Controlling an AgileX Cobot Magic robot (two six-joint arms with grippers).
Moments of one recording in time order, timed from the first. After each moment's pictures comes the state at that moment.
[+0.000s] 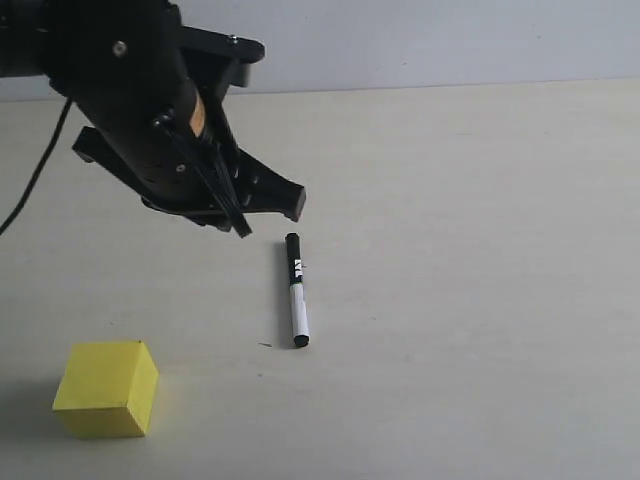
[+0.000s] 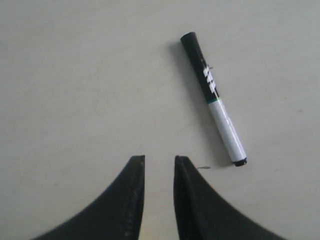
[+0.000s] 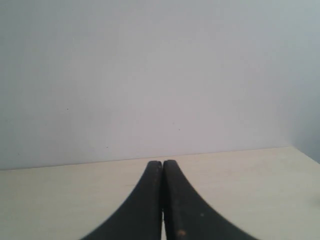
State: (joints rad) left arm -0.83 1.67 -1.23 0.28 0.93 -0.59; right arm -0.16 0.01 0.00 0.05 0.03 0.00
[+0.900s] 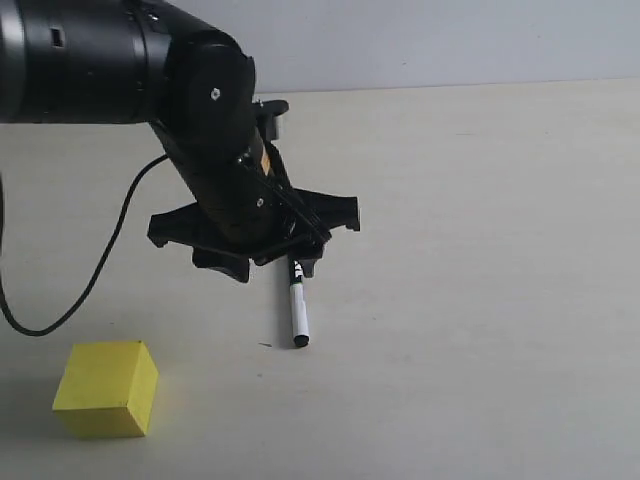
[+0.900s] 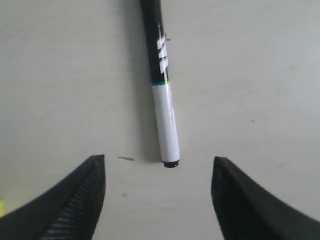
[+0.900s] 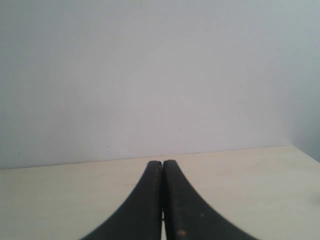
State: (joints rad) left arm -0.81 1.86 -1.29 0.00 0.85 -0.75; right arm -0.16 0.01 0.00 0.05 0.03 0.00
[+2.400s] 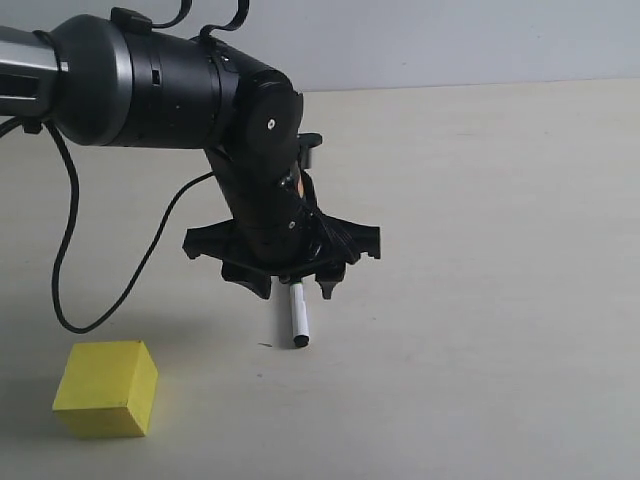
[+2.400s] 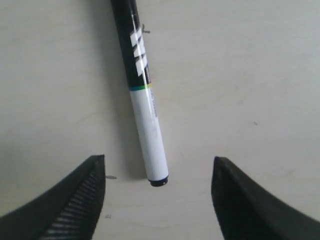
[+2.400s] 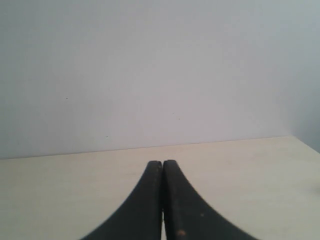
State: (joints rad) left arm -0.82 1.98 -1.36 -0.03 0.85 -0.68; right arm -0.16 0.01 0.00 0.05 0.06 0.00
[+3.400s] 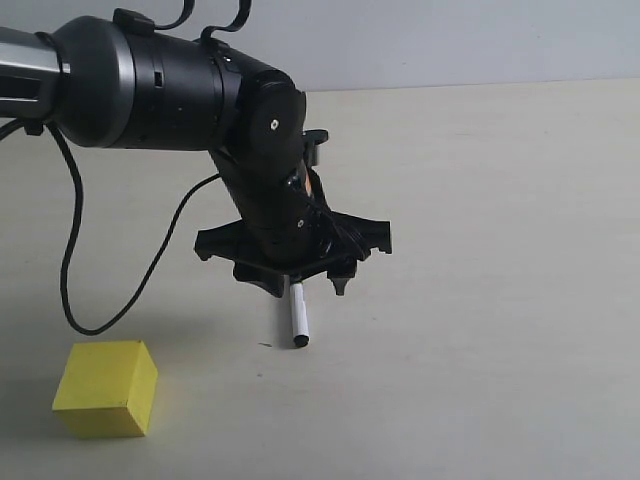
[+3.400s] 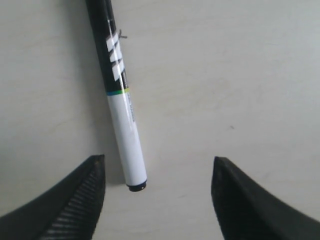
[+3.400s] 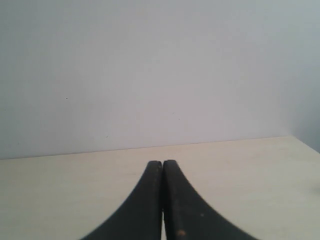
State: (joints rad) left arm -0.83 1.98 -1.36 -0.05 0.81 -0.68; right arm -0.16 0.01 0.00 0.05 0.06 0.00
